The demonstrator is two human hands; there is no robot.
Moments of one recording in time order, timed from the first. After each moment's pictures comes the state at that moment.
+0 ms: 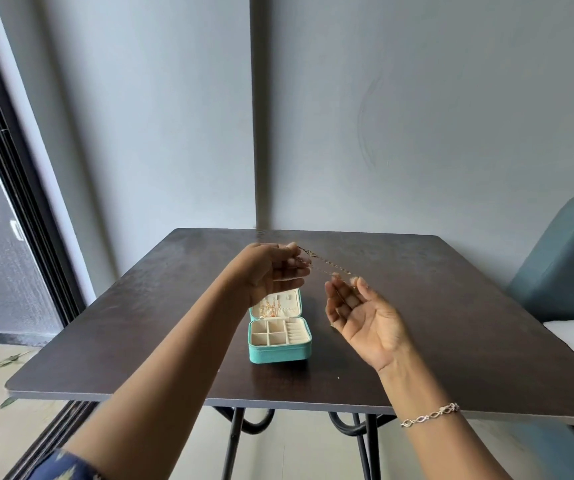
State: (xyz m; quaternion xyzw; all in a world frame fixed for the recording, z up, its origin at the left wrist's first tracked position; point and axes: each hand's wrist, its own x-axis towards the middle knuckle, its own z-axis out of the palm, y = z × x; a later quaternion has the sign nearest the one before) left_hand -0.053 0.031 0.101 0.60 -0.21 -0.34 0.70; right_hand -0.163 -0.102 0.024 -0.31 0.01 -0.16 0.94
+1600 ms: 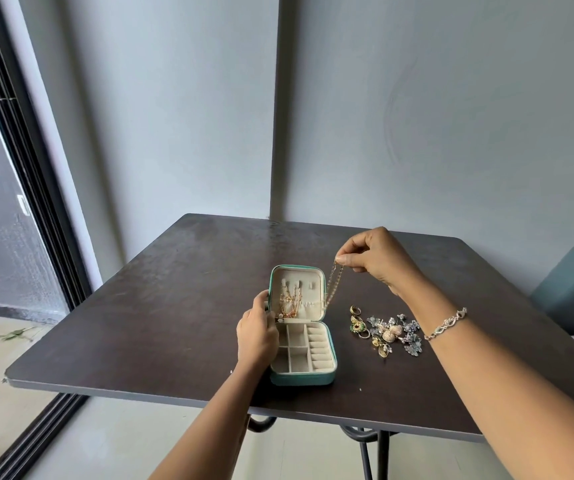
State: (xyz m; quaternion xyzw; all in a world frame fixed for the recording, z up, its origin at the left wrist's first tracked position) left_hand -0.003 0.025 -0.064 0.86 -0.19 0.04 0.47; right_hand -0.089 -0.136 0.084 -0.89 0.13 -0.21 0.39
